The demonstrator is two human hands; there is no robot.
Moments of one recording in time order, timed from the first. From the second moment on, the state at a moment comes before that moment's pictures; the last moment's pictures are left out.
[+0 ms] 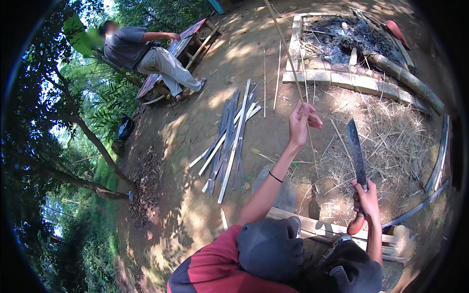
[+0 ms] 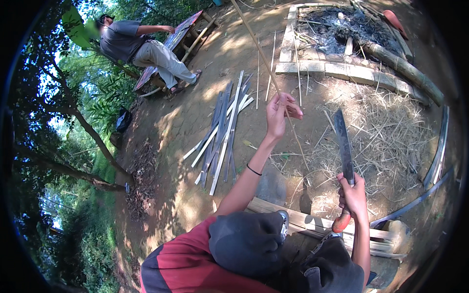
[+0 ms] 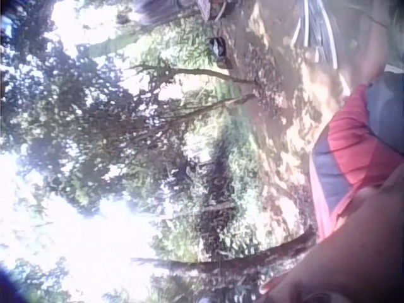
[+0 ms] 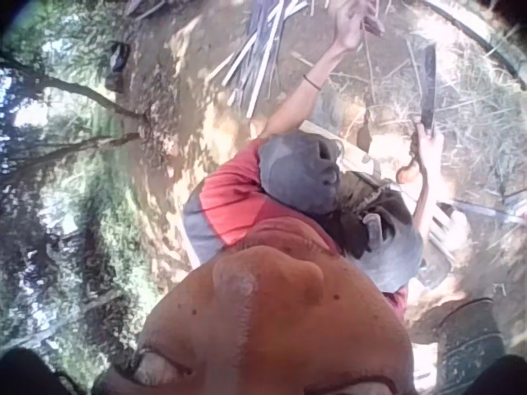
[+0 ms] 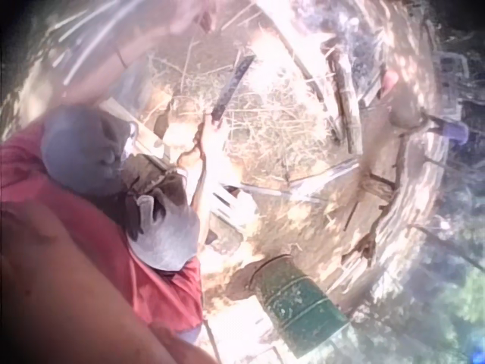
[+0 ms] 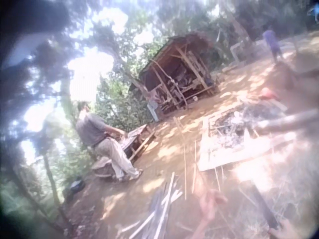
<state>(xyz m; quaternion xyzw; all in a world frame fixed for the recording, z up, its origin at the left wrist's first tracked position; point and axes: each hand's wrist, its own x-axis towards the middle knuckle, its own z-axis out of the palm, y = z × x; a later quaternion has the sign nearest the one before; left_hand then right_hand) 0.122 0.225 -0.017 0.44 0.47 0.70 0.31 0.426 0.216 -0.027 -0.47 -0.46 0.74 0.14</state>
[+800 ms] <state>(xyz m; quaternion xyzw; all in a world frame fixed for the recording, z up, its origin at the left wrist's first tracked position) 0.047 0.143 0.021 0.37 0.55 0.72 0.21 0.439 0.258 0.095 -0.49 -0.68 0.54 0.05</state>
